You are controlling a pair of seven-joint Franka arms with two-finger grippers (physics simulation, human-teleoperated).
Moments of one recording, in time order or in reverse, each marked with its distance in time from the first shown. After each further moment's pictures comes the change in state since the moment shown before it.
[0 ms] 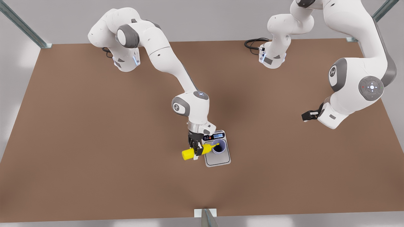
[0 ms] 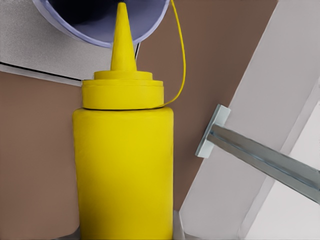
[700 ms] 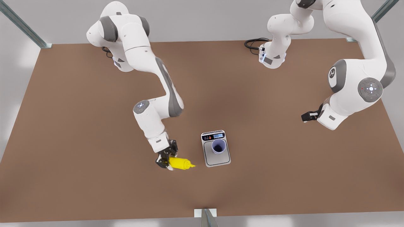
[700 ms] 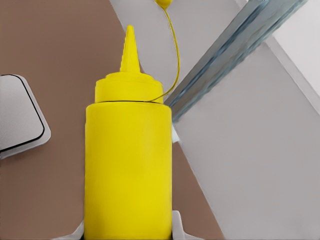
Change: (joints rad) left arm 0.000 0.006 0.000 0.001 0.000 0.003 -0.002; right arm -0.142 -0.201 -0.004 -0.208 1.066 0.176 -0.302
